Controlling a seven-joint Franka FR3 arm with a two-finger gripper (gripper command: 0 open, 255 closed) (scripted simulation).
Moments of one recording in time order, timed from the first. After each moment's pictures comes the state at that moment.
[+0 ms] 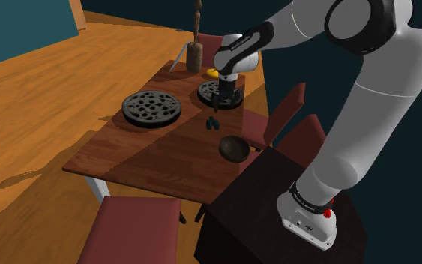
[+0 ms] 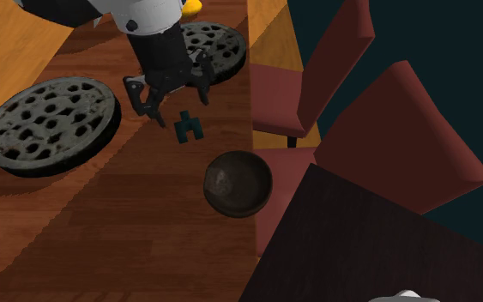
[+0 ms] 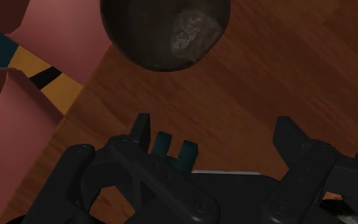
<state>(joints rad) -0.09 0.17 -0.17 -2.18 0.05 2.21 0.08</state>
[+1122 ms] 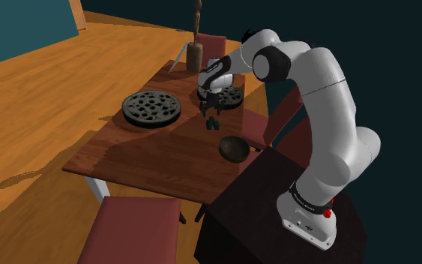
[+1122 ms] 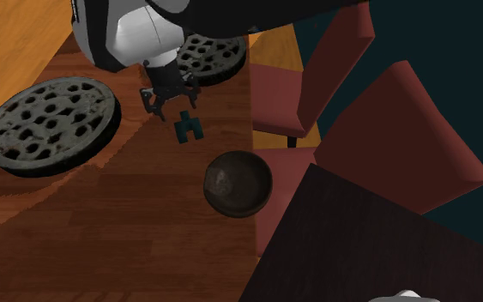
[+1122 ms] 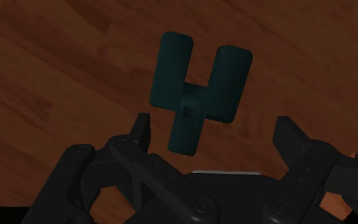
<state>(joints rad) -0.21 0.86 -0.15 -1.52 0.16 2.23 0.06</state>
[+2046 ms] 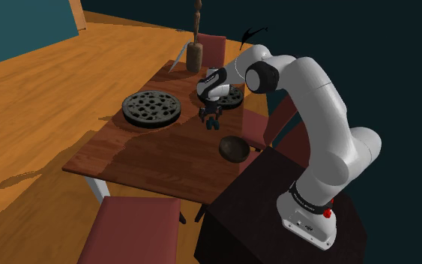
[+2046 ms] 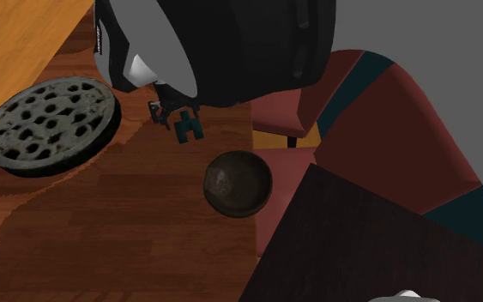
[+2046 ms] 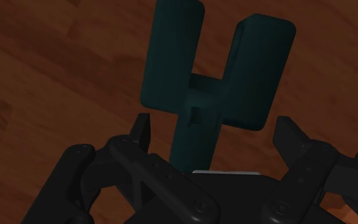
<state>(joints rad) -0.23 1.03 -0.14 -1.37 0.17 2.26 0.06</state>
